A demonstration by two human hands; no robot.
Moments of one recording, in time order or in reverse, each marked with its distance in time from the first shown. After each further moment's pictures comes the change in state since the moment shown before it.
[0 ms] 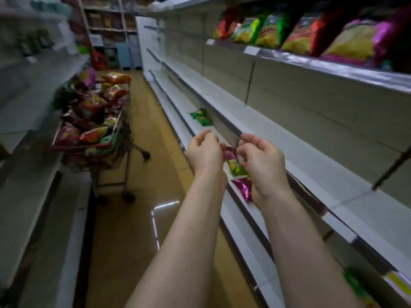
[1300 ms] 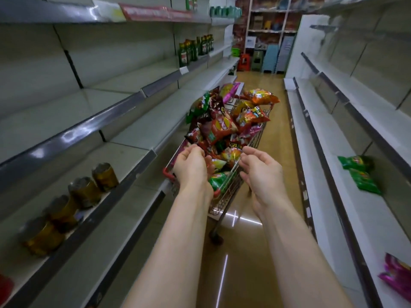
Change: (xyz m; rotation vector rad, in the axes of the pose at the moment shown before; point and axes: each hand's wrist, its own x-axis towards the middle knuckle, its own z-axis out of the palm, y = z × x) left_hand 0.529 0.243 -0.142 -0.208 0.688 0.286; right_hand 0.330 0.078 0.532 -0.028 -0.663 0.195
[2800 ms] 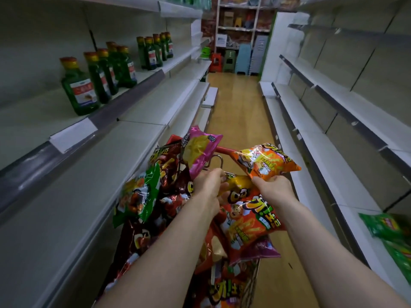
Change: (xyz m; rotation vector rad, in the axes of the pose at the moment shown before) left_hand 0.523 -0.065 0.448 0.401 -0.277 -0.286; right_hand 0.708 -0.016 0.060 -0.491 0.250 0.206
